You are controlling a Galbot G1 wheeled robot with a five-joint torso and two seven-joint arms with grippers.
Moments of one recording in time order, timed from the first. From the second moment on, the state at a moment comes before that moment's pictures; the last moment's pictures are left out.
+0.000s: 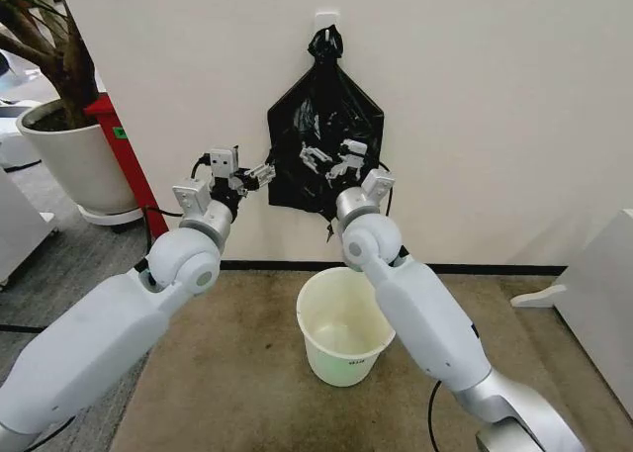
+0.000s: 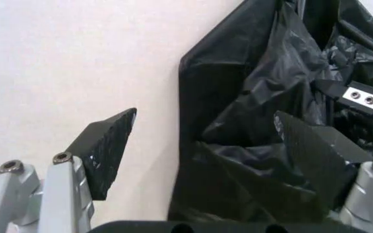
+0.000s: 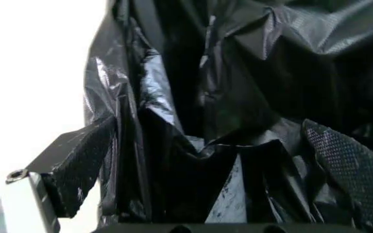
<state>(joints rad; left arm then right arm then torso) 0.59 -0.78 0.06 -1.98 -0.91 0.15 -0.50 -0.52 1.40 -0.01 1.62 0.75 -0.10 0.39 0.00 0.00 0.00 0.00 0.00</state>
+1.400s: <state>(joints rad) 0.69 -0.75 0.01 -2.01 -0.88 0.13 -0.48 -0.49 1.46 0.12 1.56 0.78 -0.09 0.41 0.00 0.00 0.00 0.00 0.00</state>
